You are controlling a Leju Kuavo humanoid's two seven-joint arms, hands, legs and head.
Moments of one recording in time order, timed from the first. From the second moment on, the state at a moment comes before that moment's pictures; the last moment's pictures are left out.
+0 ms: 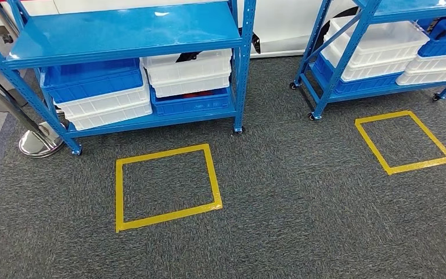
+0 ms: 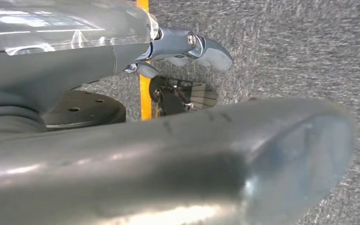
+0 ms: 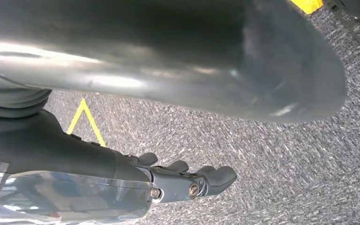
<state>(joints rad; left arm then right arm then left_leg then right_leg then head) -0.12 -0.16 -0.16 -0.18 0.47 0.12 -0.30 -0.07 -0.01 0.43 -0.18 0.67 -0.30 0.00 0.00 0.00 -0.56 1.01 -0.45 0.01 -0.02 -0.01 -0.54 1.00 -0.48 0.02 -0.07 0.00</state>
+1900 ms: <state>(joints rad) -0.17 -0.19 0.05 -0.20 0.67 0.18 -0.19 -0.07 -0.03 0.36 -0.17 0.67 -0.31 0.01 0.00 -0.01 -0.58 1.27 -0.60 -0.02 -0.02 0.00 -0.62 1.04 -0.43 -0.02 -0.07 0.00</state>
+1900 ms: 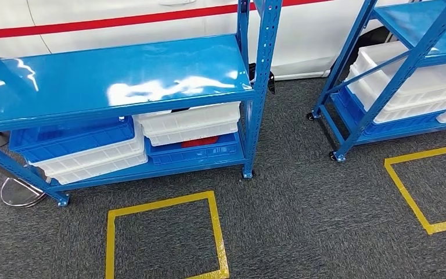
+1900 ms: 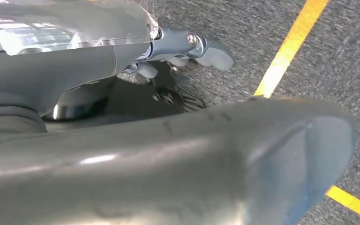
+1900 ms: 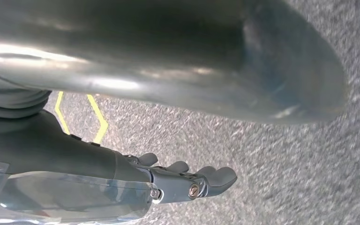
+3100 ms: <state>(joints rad) -0.15 -0.18 0.05 -0.20 0.66 0.17 -0.21 -0.07 -0.03 0.35 -0.17 0.70 -0.31 0.00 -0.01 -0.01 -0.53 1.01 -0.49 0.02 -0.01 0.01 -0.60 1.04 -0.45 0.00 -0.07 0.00</state>
